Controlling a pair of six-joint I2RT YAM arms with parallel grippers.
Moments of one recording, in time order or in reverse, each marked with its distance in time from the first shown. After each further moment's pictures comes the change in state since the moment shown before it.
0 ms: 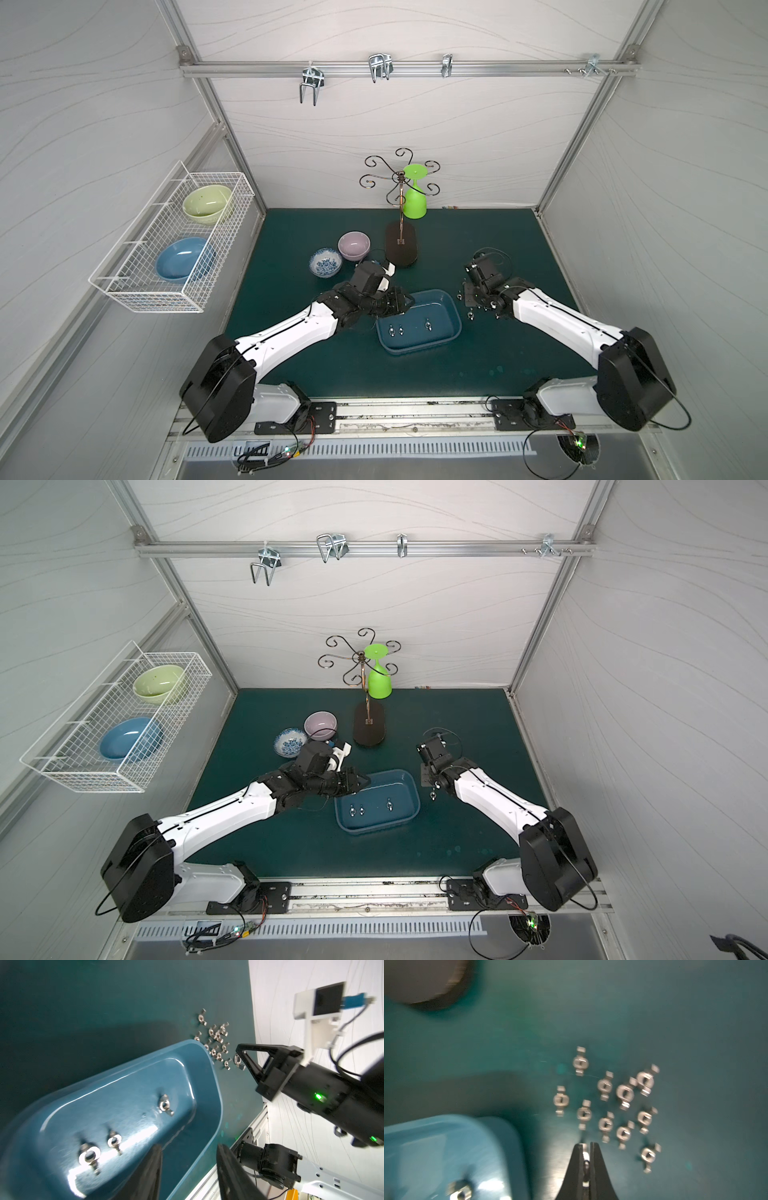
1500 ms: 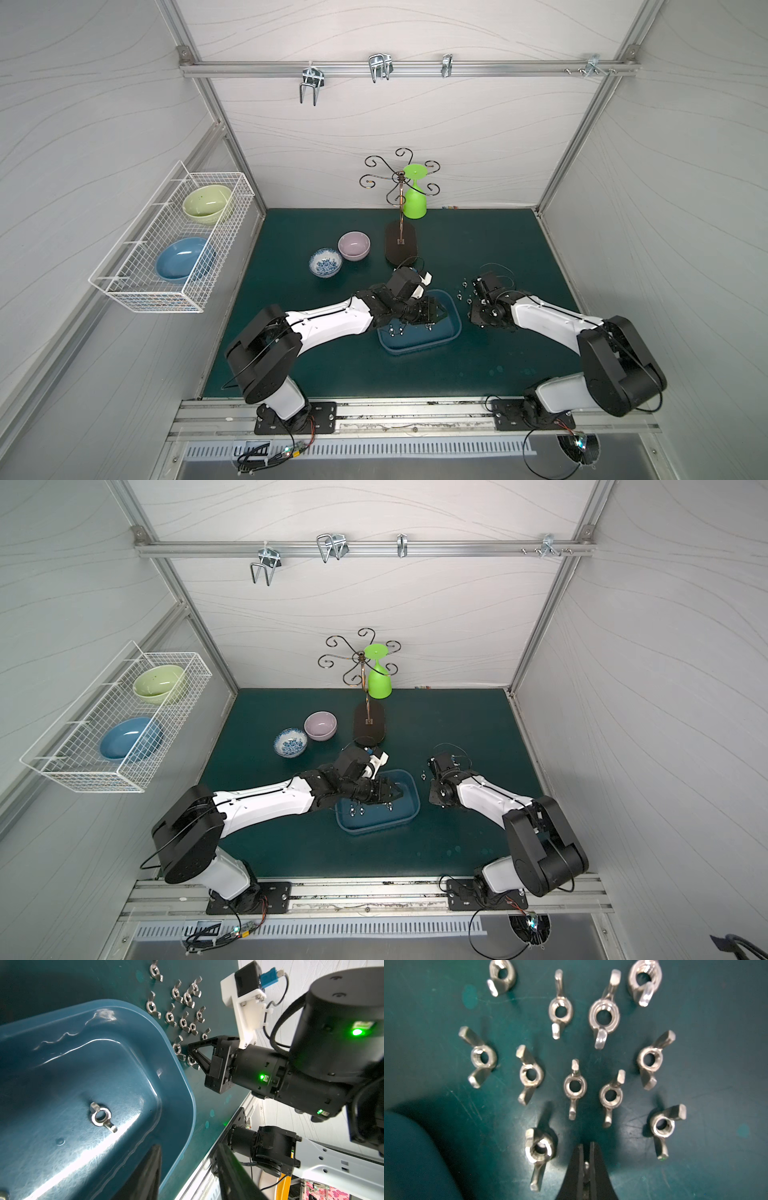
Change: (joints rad) left arm -0.155 0.251 0.119 0.127 0.048 -0.023; right arm -0.071 0.092 -0.152 0.074 -0.135 0.128
